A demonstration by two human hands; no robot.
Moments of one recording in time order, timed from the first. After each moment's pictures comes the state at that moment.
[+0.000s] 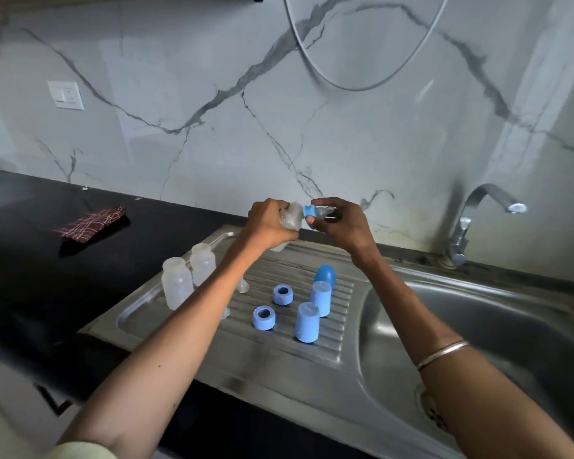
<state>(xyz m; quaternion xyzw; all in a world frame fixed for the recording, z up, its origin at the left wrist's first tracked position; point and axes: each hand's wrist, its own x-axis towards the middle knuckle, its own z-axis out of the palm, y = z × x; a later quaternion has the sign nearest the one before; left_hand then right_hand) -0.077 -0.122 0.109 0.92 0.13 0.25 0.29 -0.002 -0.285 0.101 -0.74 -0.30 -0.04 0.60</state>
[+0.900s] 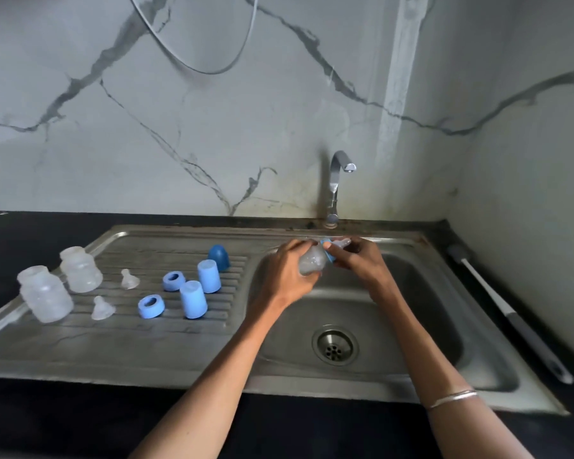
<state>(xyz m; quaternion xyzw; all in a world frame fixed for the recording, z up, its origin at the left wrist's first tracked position) -0.068 -0.379 0.004 0.91 -0.09 0.26 0.31 -0.031 -0.553 0.023 -0.75 -0.13 -0.02 0.65</state>
